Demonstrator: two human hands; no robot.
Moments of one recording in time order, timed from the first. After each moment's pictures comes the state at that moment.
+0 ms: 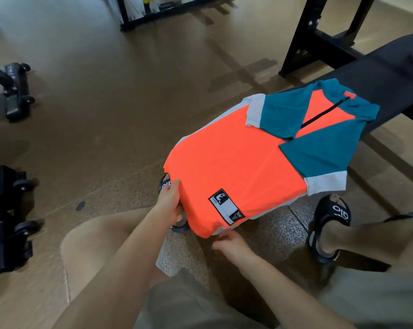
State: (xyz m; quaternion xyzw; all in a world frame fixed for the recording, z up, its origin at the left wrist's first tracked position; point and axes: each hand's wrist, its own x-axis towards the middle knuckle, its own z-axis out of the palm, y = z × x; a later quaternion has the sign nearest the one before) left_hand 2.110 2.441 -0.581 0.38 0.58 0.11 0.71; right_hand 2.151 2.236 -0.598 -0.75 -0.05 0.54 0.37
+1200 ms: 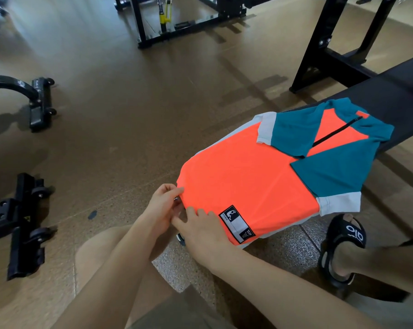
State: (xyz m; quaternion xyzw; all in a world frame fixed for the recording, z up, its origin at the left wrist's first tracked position) left_hand 2.088 2.470 -0.538 0.41 0.52 0.18 0.73; right_hand 2.134 2.325 -0.502 -0.76 -0.64 0.08 0.06
